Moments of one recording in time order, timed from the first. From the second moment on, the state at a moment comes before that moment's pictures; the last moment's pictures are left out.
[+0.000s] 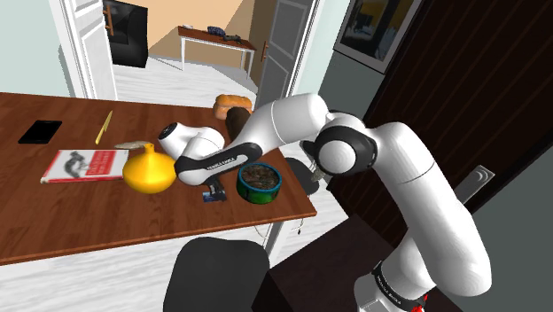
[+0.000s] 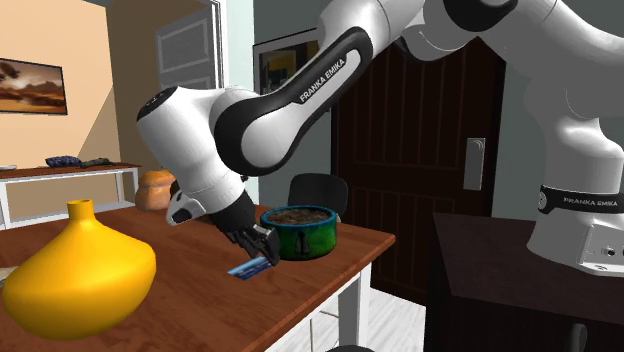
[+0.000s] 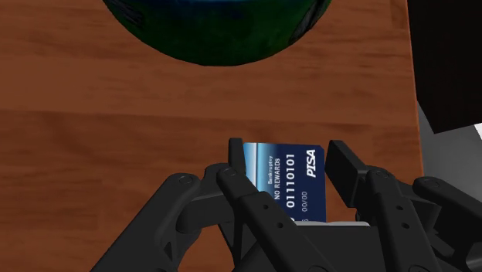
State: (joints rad) arm 0.44 0.97 0.12 -1.28 -0.49 1.76 -0.54
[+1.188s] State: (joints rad) arm 0.44 0.81 0.13 -1.31 -0.47 1.63 -0.59
